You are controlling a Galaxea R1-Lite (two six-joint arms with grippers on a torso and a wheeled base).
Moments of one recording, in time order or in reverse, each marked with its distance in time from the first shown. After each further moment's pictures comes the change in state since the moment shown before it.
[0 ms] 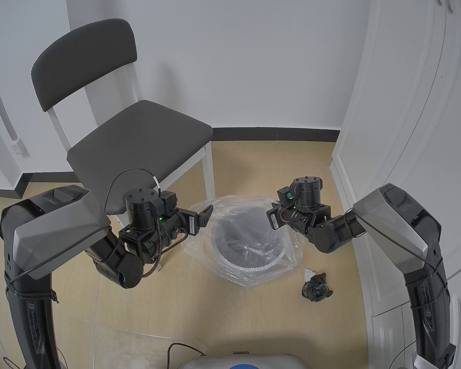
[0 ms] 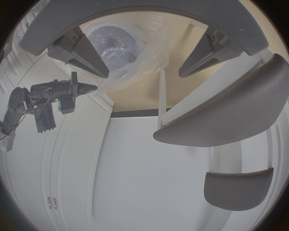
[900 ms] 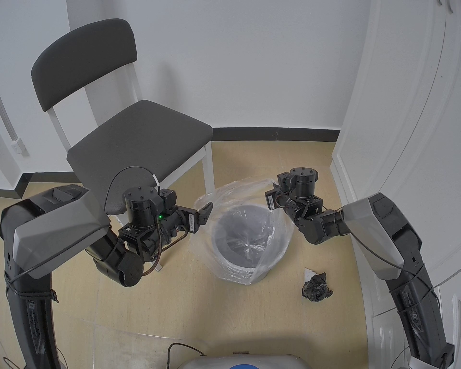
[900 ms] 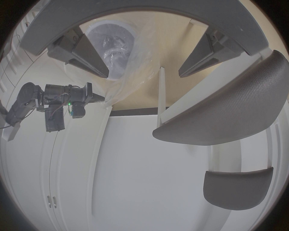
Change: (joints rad) left arm 0.004 0.001 -0.014 0.000 0.001 -0.001; right arm -0.021 0.168 -0.341 -0.010 -0.105 0.028
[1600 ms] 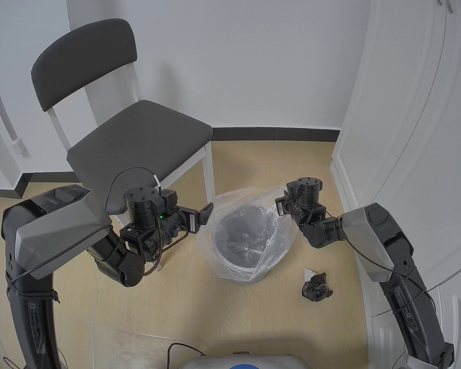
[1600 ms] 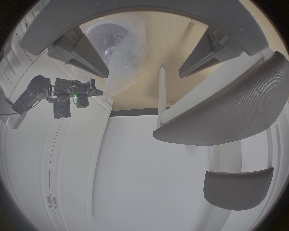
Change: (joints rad) left arm -0.002 0.009 -0.007 -0.001 0.002 0.001; right arm -0.062 0.117 -0.100 0.009 -0.033 -0.002
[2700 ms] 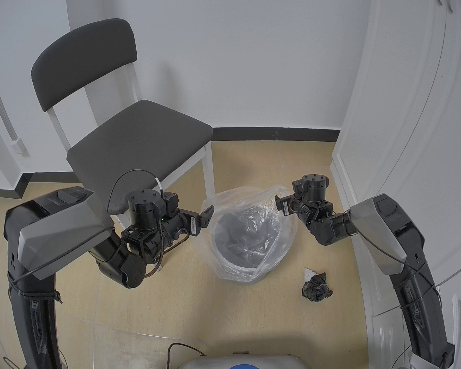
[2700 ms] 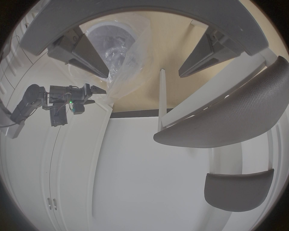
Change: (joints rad) left arm -0.001 0.014 0.001 0.000 -0.002 0.002; right arm -0.012 -0.098 0.148 -0.001 0.023 0.027
